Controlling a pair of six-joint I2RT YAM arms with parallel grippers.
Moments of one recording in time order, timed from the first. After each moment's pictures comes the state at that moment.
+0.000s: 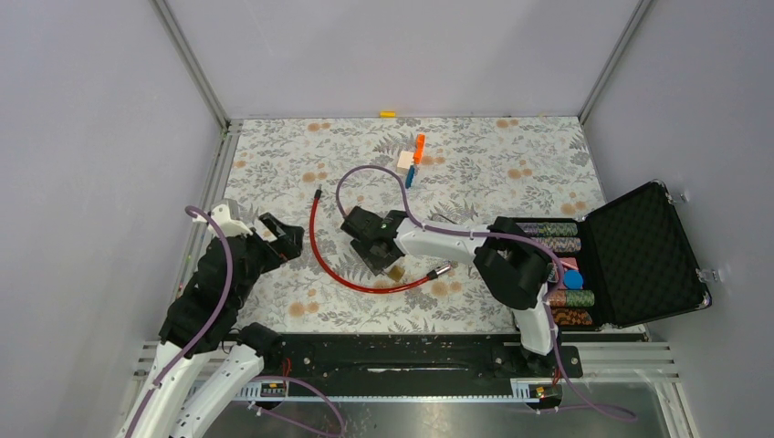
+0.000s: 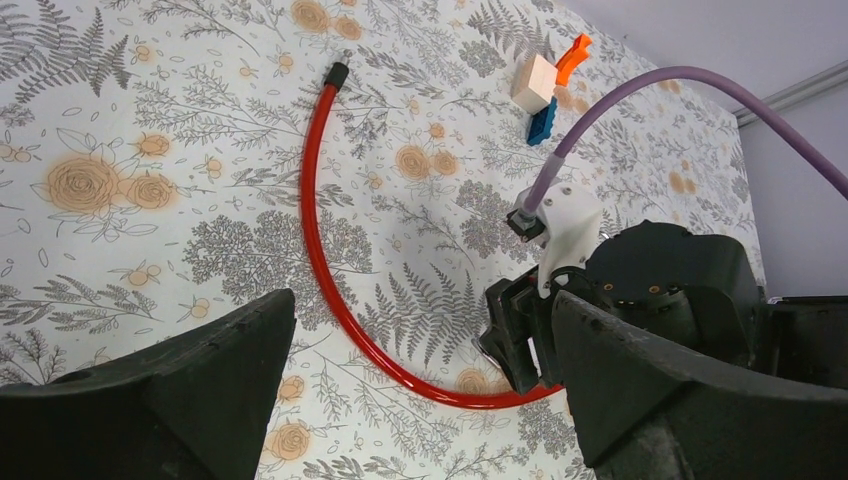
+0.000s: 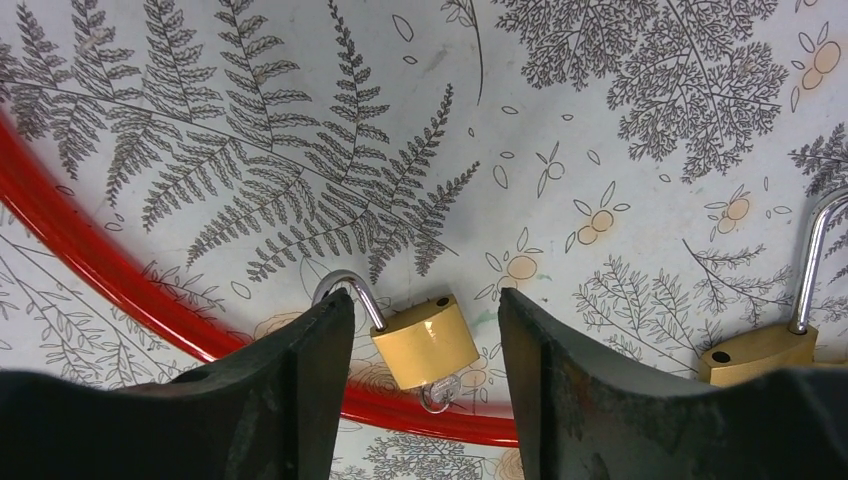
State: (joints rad) left arm -0.45 0.44 0.80 -0.73 -0.30 -0.67; right arm 1.03 2.02 1.49 -0.70 0.27 0.28
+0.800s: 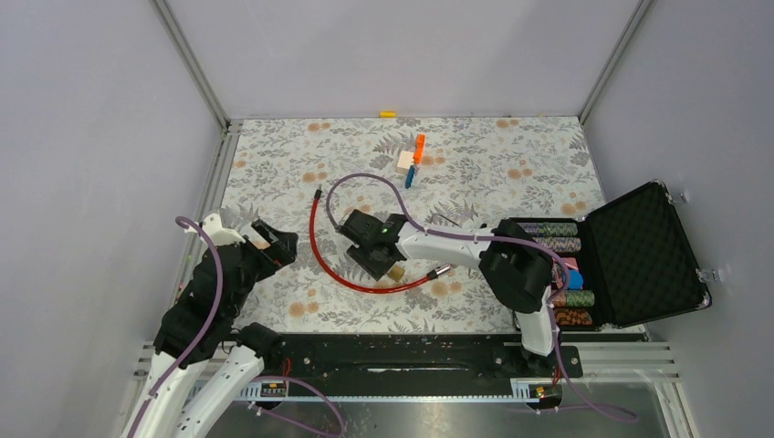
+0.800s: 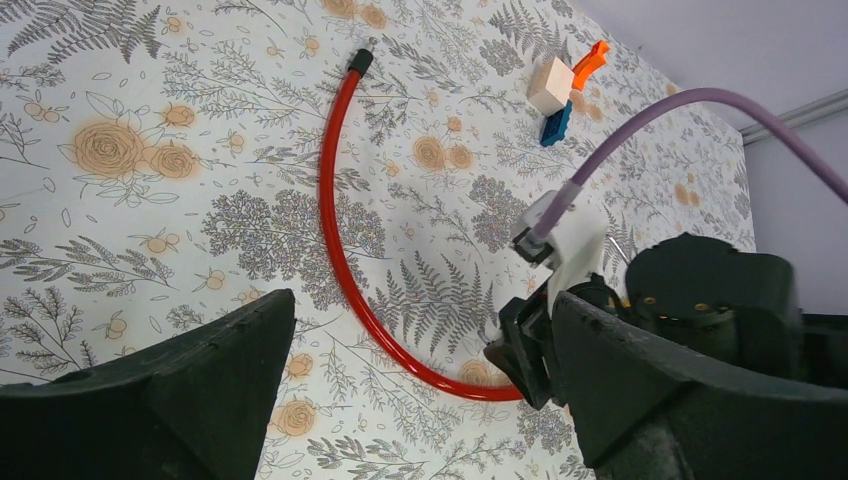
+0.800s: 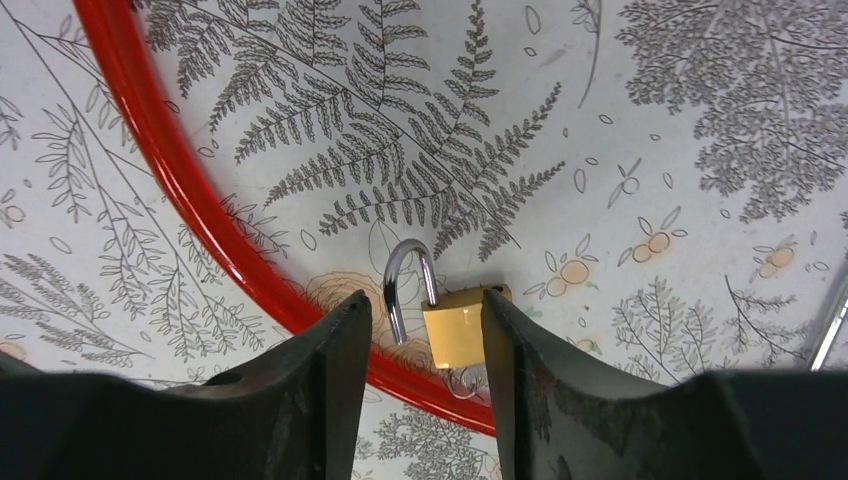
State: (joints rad) left arm -0.45 0.38 0.80 -0.82 -0.34 -0.73; right arm 1.06 1.97 1.46 -0.68 0.16 0.16
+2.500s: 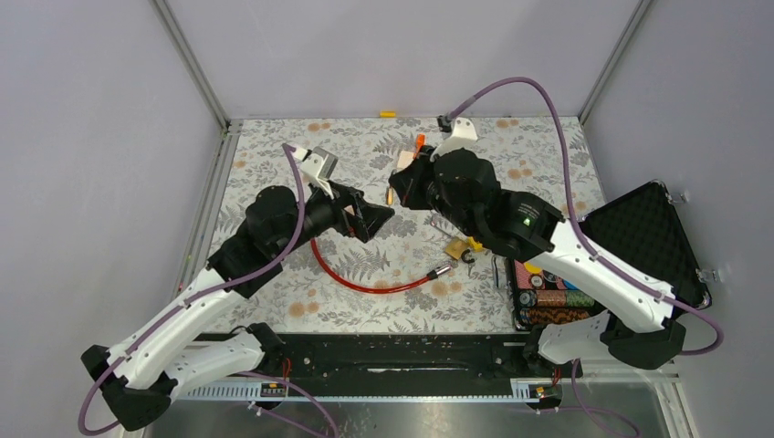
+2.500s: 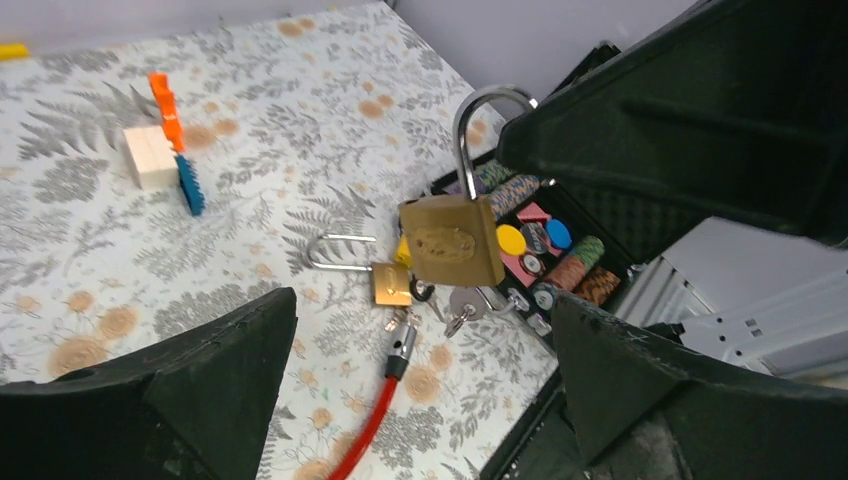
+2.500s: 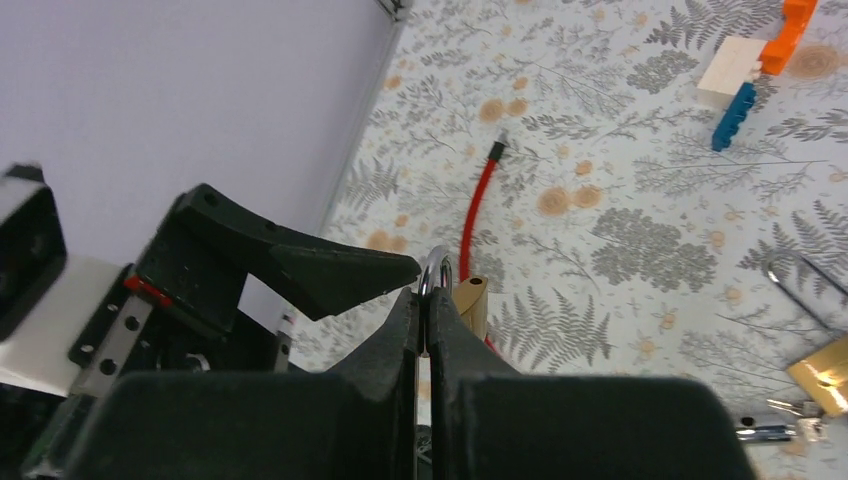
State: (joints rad) left arm -0.76 0.90 1.01 -0.21 0.12 -0.41; right arm 1.05 1.33 1.60 -0.61 0.45 0.71
